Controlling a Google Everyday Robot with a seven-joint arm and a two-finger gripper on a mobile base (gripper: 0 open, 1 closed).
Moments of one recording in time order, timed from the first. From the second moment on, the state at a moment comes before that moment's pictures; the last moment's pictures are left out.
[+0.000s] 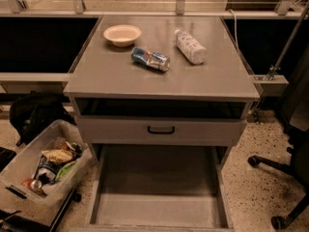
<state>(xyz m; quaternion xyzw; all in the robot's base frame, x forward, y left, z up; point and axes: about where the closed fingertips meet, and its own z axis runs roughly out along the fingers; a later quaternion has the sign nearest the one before) 0.441 -0.298 1.210 -0.38 0.77 0.07 0.51</state>
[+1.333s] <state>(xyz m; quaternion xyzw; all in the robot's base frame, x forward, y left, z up) 0.389 -0.286 1.139 -0.34 0.79 0.05 0.50</state>
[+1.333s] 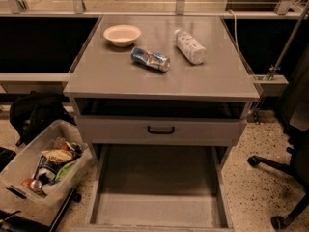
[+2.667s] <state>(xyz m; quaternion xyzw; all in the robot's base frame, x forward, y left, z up) 0.396 -0.256 0.939 -0.24 0.78 0.08 0.57</state>
